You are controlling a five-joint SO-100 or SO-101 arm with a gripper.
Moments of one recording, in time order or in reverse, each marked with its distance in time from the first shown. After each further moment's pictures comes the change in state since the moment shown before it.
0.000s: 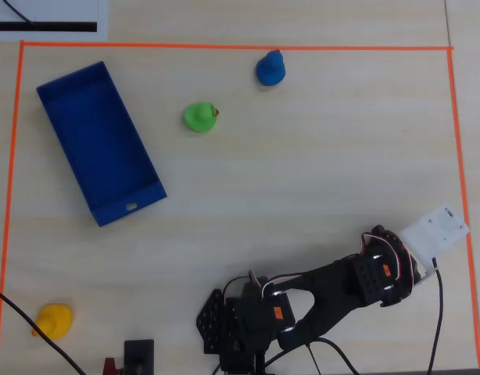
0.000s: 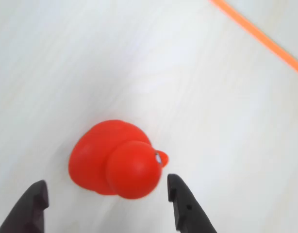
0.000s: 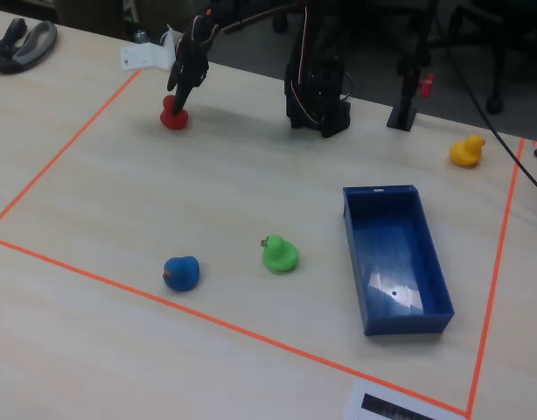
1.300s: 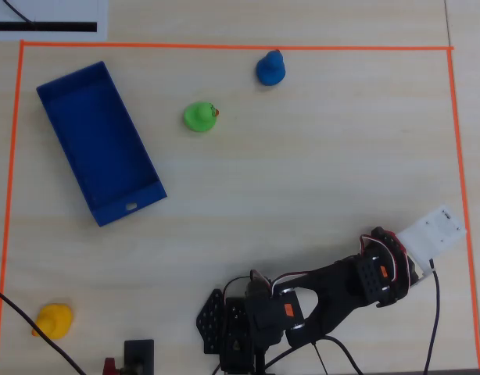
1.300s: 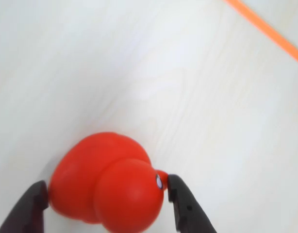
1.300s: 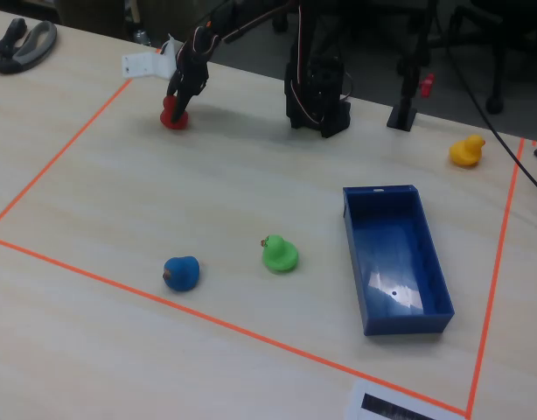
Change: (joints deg) arm 0.9 -4.9 3.0 -8.9 -1.2
